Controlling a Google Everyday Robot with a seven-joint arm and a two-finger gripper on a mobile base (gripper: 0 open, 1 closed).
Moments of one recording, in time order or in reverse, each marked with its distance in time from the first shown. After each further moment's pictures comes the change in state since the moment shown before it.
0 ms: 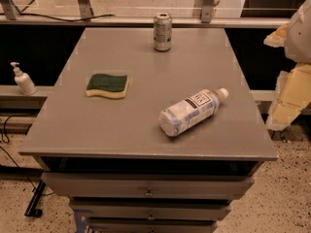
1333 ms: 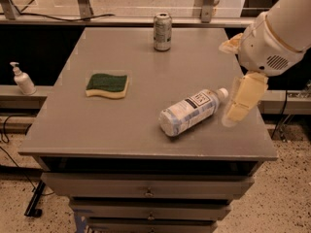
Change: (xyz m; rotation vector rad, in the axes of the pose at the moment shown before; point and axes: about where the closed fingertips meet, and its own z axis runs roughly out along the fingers) arm -0.061 -0.008 0.053 -0.046 -0.213 -0.092
